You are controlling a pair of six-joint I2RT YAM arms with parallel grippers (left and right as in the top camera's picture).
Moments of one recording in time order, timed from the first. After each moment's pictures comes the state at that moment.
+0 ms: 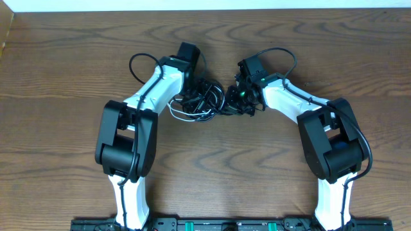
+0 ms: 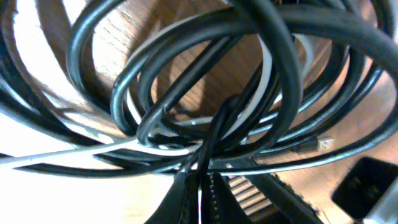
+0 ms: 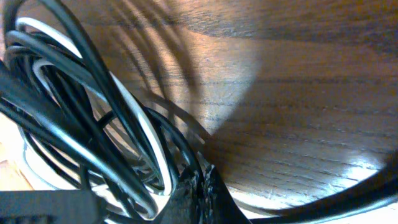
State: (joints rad) left arm -0.31 2.07 1.48 -0.83 0.53 -1.23; right arm 0.44 2.11 1.34 -0.47 -0.50 0.75
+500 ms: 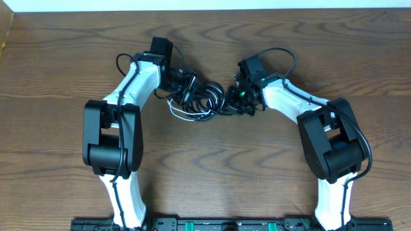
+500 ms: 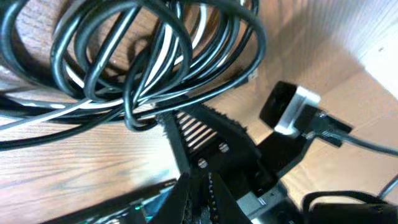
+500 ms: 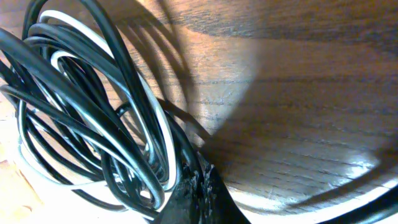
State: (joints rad) left arm -0.16 2.07 1.48 -0.84 0.89 -1.03; right arm 0.44 2.11 1.34 -0.47 -0.50 0.75
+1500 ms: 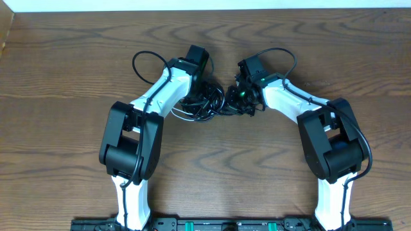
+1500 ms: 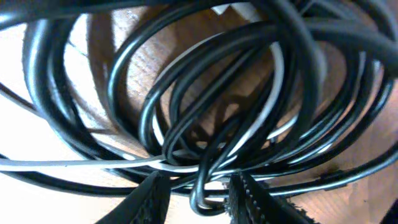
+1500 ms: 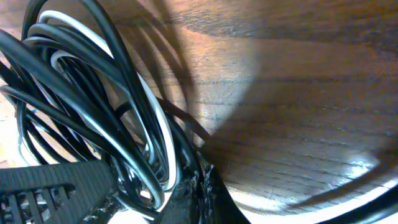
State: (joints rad) left arm -0.37 2.07 1.48 -0.84 0.32 -1.27; right arm 0.44 2.11 1.34 -0.47 -0.50 0.75
